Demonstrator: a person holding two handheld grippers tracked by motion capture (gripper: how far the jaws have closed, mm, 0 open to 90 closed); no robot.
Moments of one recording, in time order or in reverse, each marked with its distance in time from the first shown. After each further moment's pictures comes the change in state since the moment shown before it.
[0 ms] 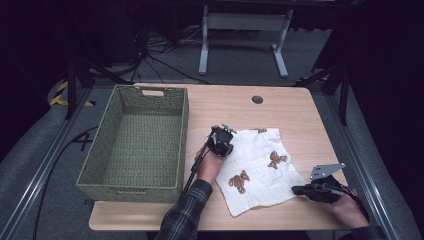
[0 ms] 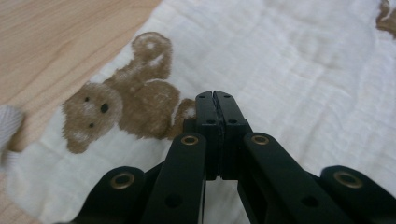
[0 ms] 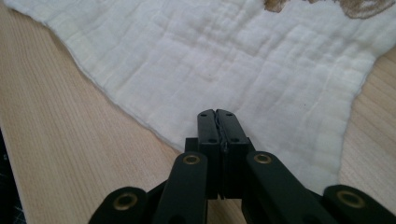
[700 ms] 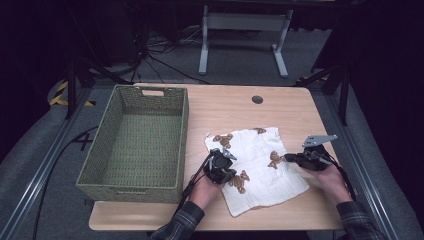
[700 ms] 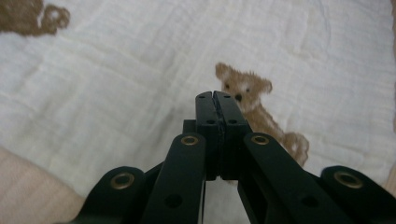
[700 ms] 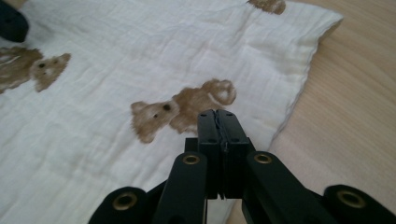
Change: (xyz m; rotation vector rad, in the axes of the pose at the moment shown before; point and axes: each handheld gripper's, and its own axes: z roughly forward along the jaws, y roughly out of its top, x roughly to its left) left arm -0.045 -0.060 -0.040 0.057 -0.128 0.092; right arm -0.062 0.057 0.021 -0.111 -0.132 0.063
